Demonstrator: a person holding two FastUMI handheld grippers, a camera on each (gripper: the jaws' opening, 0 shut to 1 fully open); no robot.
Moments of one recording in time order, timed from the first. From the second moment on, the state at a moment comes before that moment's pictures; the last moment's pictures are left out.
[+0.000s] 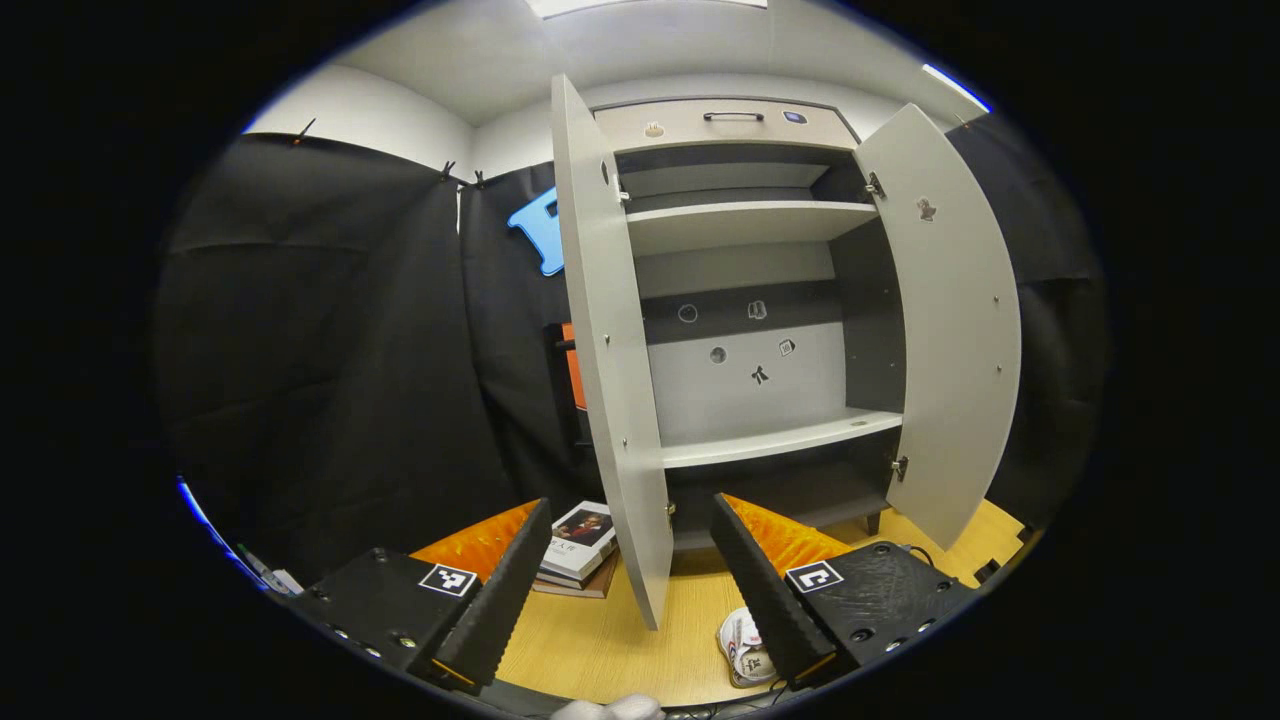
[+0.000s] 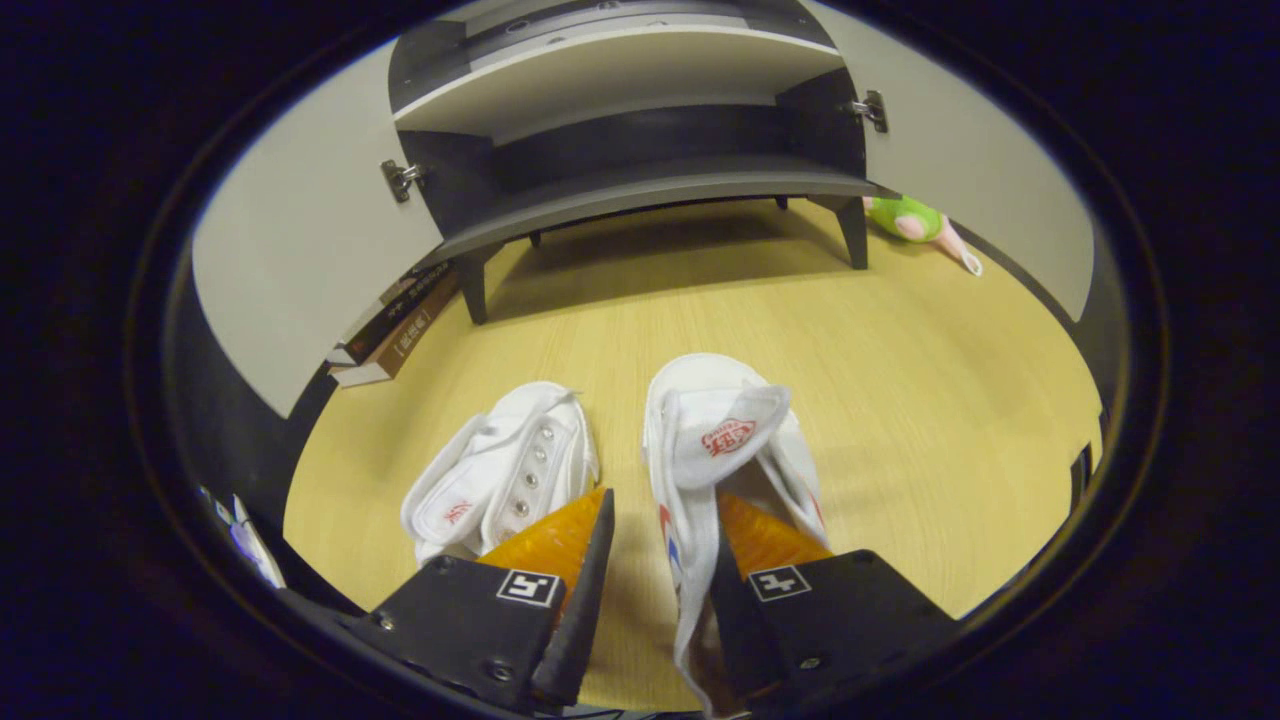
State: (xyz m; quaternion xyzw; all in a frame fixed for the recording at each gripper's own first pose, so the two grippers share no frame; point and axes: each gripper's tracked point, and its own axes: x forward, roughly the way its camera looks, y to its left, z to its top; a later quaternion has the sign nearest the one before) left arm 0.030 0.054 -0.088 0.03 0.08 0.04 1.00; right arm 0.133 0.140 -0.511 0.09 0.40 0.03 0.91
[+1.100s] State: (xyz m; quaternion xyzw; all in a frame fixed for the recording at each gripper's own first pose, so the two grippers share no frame) left arm 0.017 0.057 -0.099 0.01 0.08 -0.01 1.00; right arm 0.135 0.104 -0.341 0.05 0.27 0.04 0.96
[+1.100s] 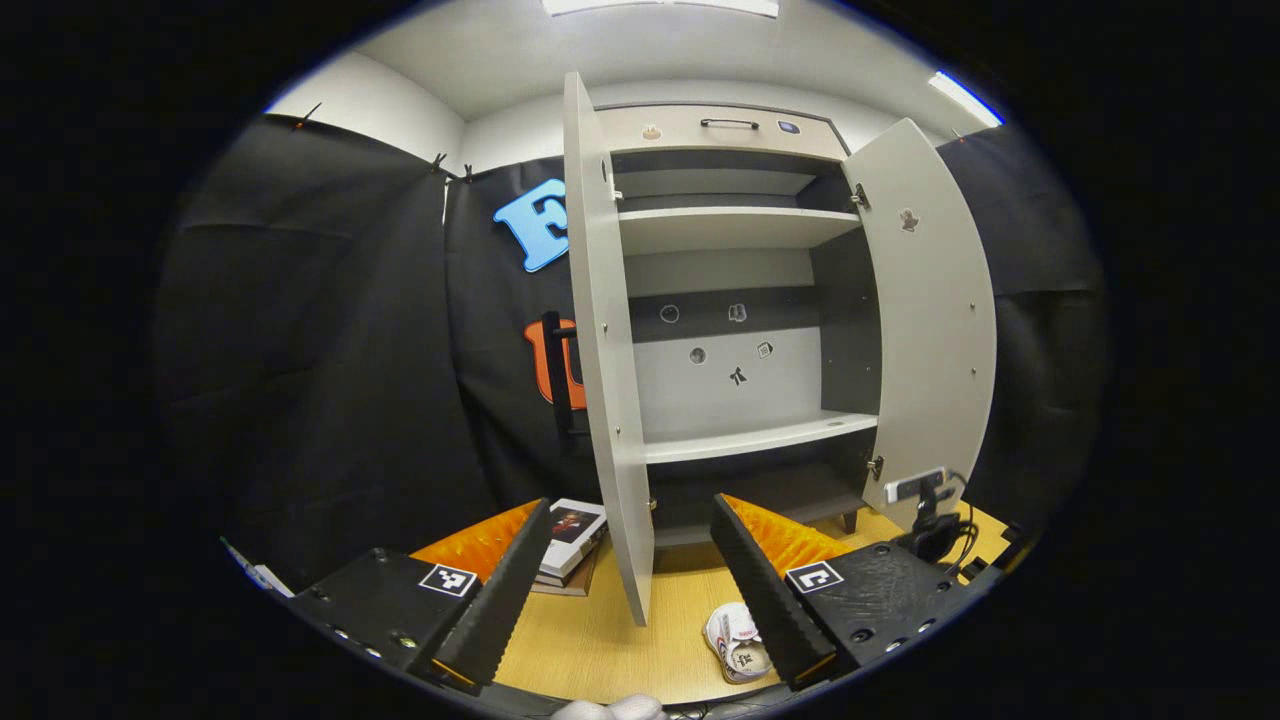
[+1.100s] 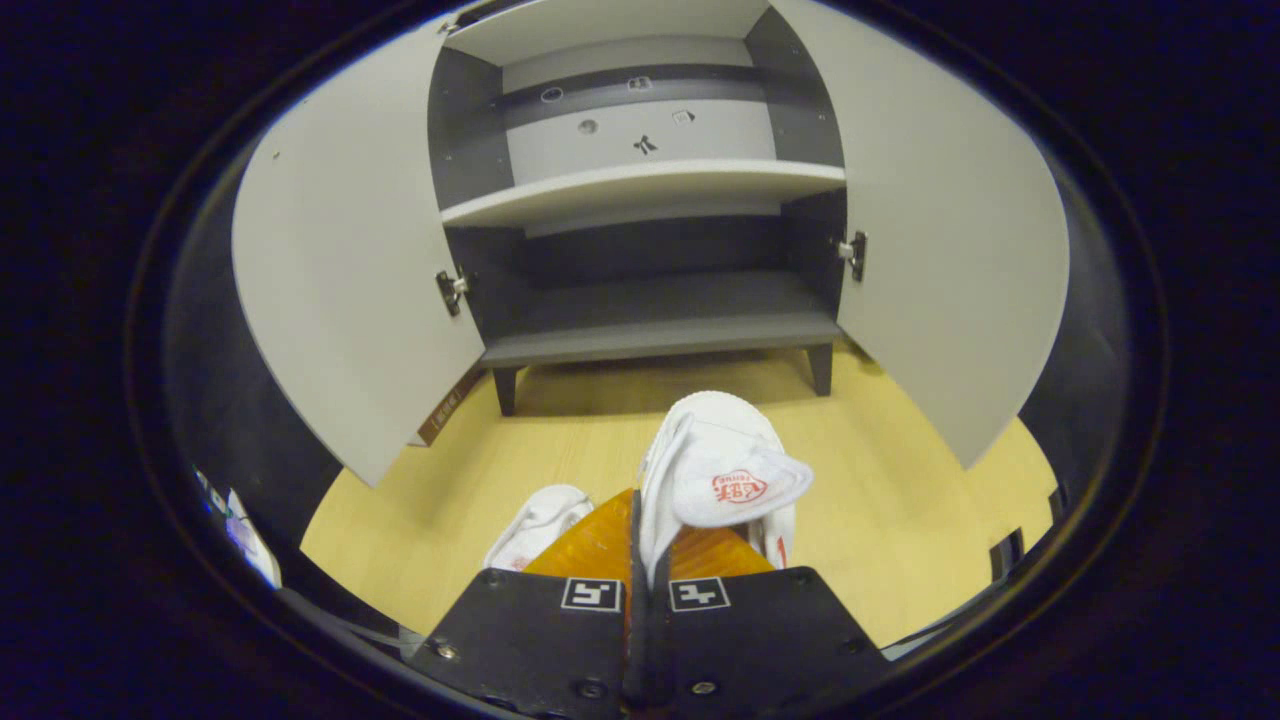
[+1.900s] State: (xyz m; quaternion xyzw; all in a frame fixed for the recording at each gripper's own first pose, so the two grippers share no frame) left arm 0.052 0.033 -0.078 -0.01 0.07 0.06 1.00; right arm 0.323 0.074 -0.082 -0.02 0.12 0.07 0.99
